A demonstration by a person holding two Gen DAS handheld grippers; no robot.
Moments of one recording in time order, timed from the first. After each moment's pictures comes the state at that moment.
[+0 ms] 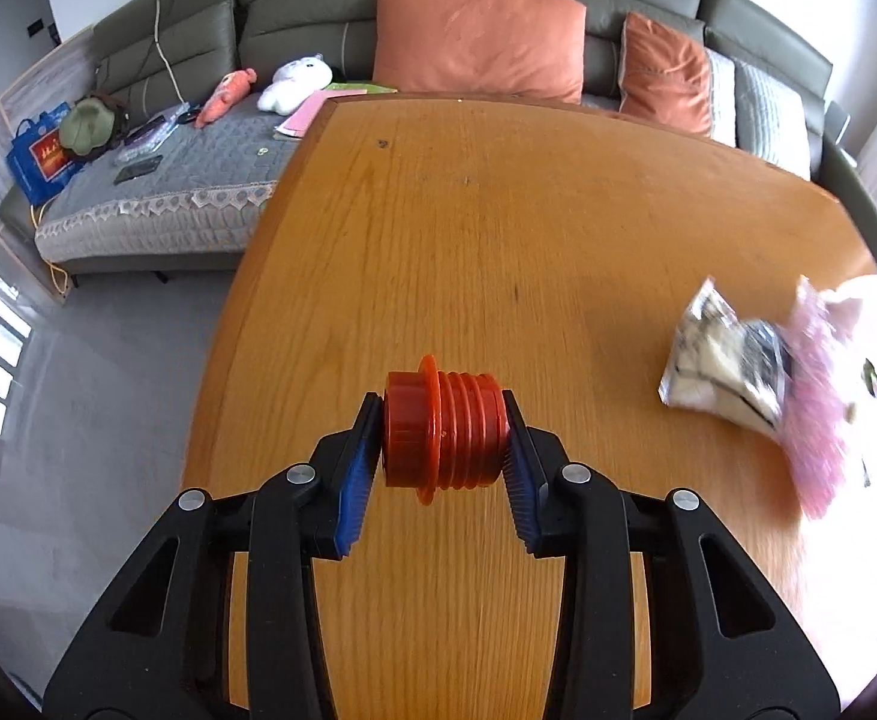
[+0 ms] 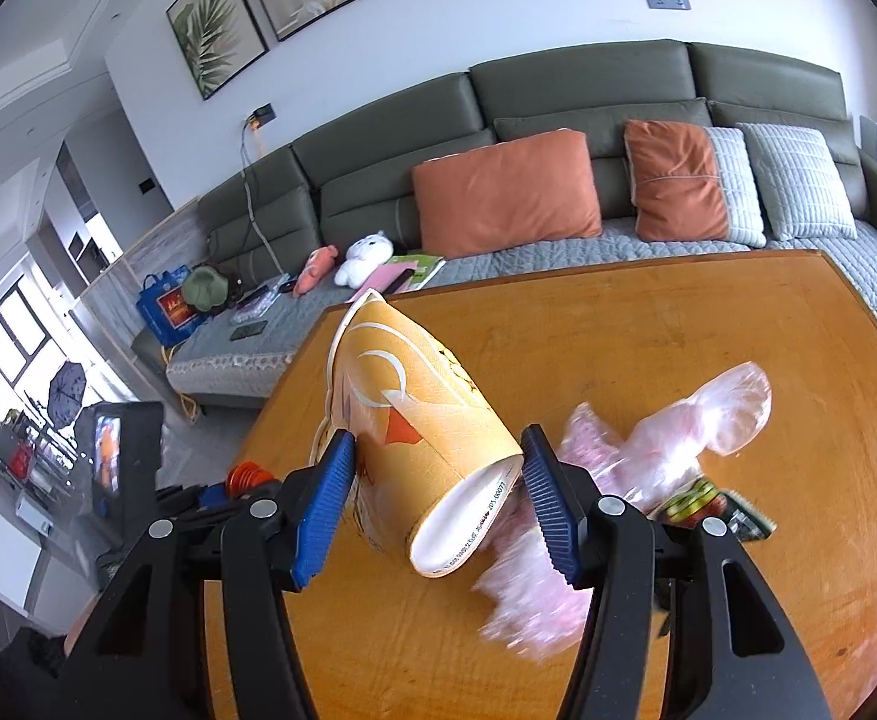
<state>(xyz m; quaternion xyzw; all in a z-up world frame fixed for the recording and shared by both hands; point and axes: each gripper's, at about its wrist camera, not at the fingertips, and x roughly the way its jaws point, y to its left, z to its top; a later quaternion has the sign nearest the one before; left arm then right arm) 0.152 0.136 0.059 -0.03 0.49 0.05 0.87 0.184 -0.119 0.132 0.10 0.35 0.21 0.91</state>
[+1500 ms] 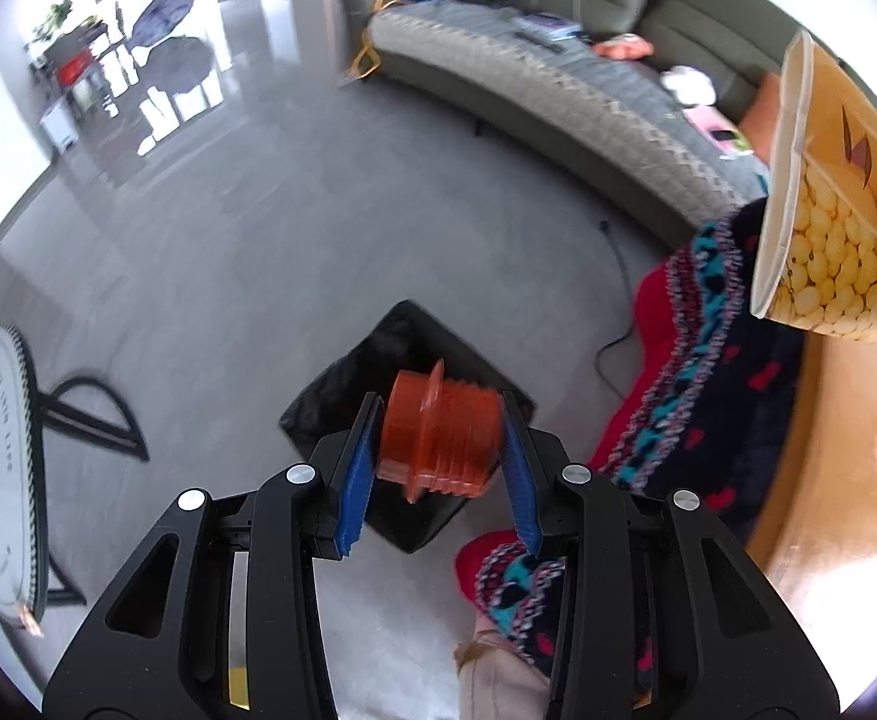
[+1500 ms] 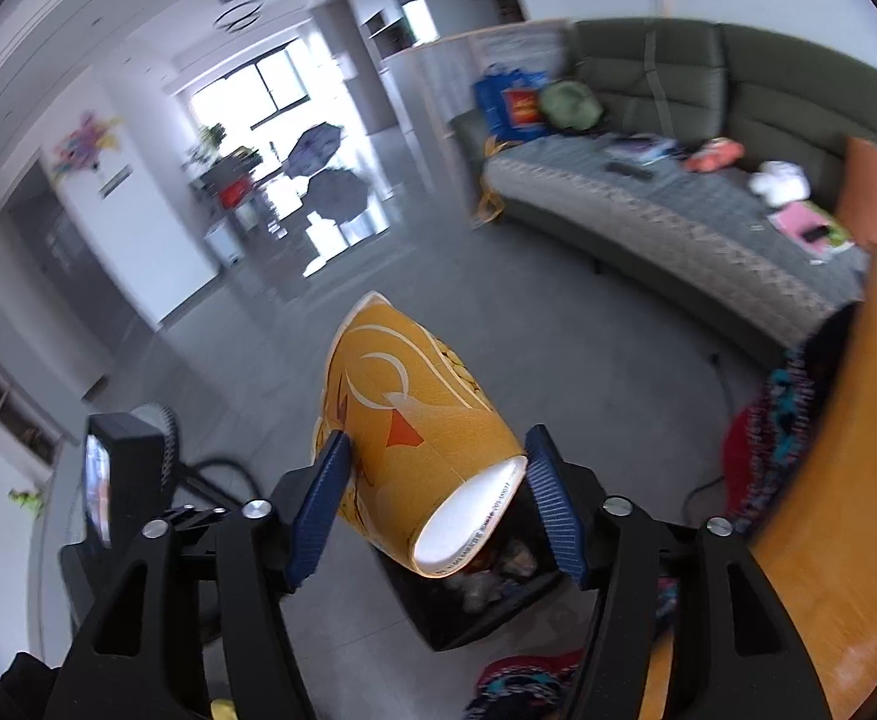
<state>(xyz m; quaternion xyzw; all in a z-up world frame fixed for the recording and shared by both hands) -0.218 0.431 0.033 -0.23 0.48 0.33 0.78 -0.060 0.313 0.118 -0.08 0.40 0.55 0.73</state>
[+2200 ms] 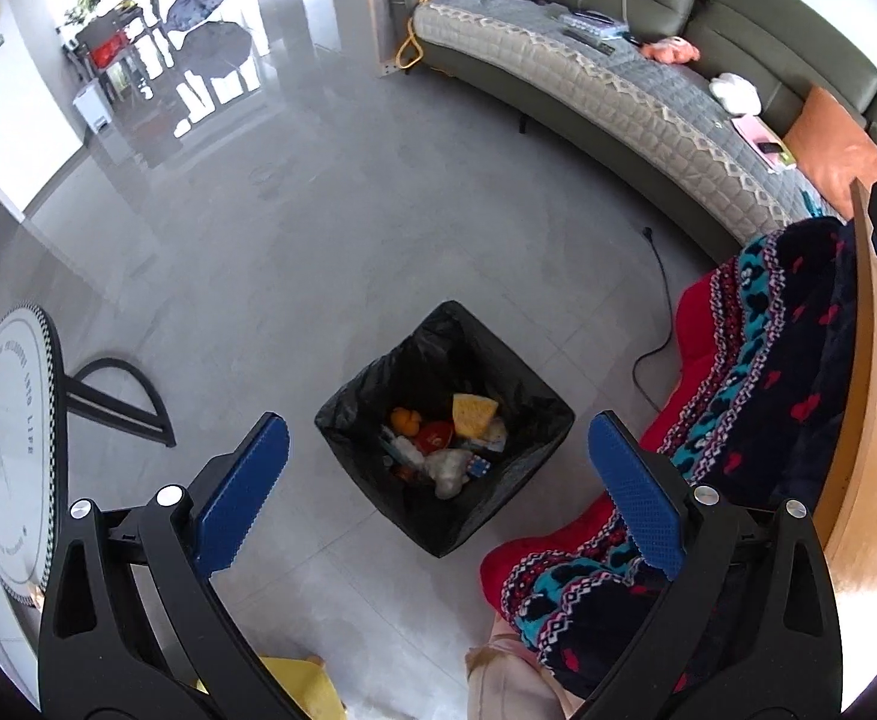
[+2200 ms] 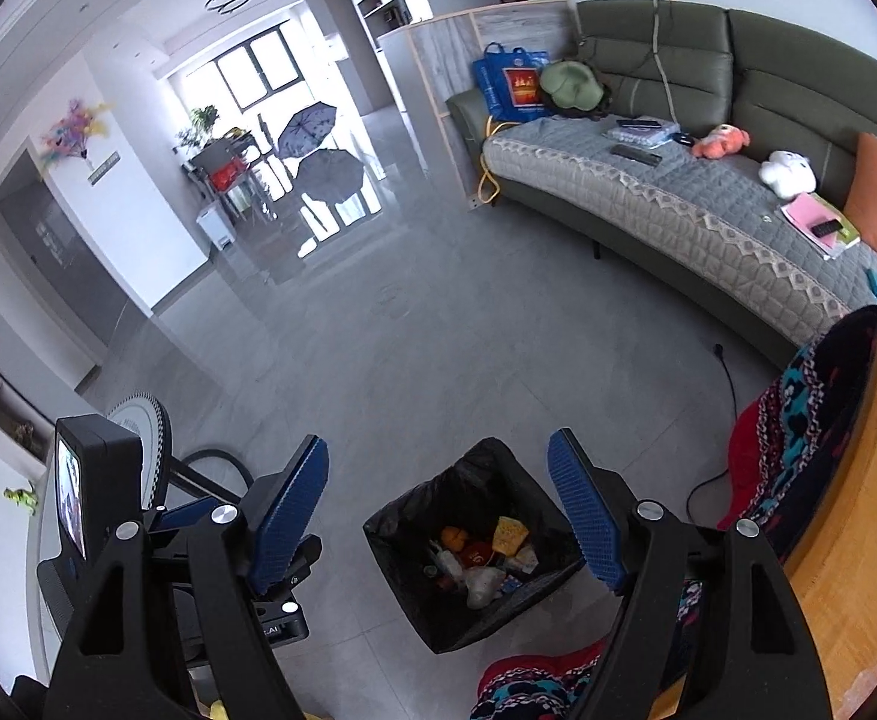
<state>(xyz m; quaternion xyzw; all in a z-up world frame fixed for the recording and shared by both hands) -0.222 0.452 0.034 -0.23 0.48 0.37 0.76 -0.052 0.337 0.112 -0.09 0.41 0.53 0.74</state>
